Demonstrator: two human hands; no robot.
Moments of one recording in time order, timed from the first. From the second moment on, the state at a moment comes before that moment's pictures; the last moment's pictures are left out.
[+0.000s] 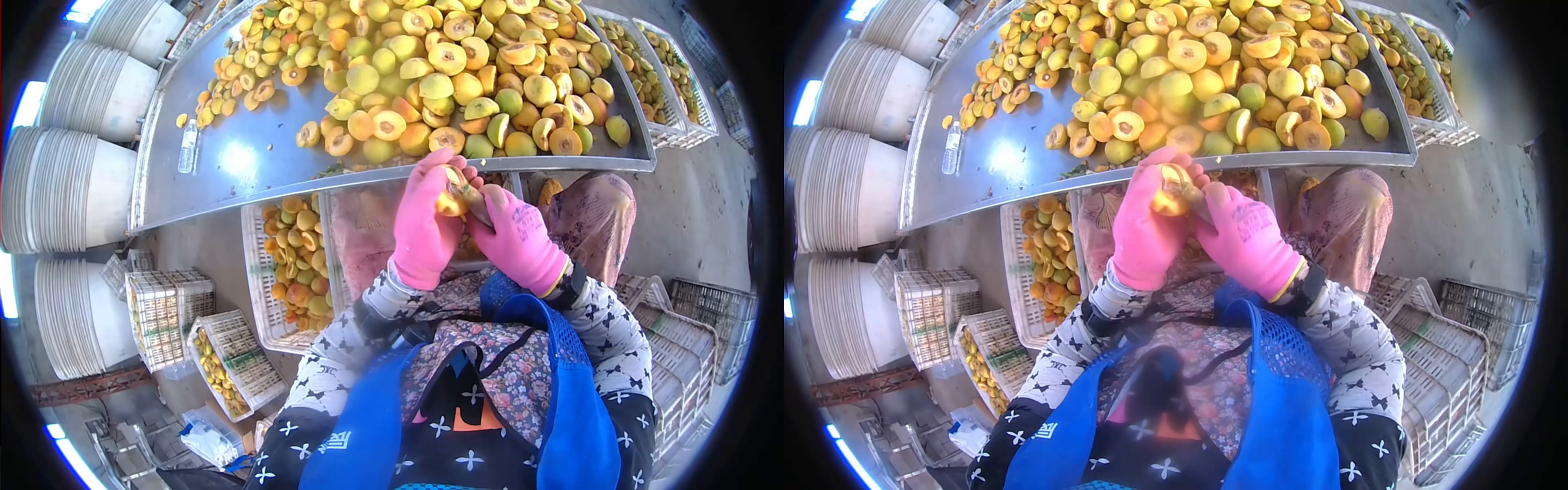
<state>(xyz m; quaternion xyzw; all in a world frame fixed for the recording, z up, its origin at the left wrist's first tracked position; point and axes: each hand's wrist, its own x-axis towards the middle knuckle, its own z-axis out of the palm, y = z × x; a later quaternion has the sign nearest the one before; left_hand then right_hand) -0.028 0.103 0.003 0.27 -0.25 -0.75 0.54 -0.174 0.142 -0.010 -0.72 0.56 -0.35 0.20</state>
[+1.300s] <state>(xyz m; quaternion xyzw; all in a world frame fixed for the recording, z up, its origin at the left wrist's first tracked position) -0.007 0.097 0.022 0.34 -0.43 -0.70 0.46 -0.187 0.138 0.014 -0.83 0.54 -0.17 0.05</state>
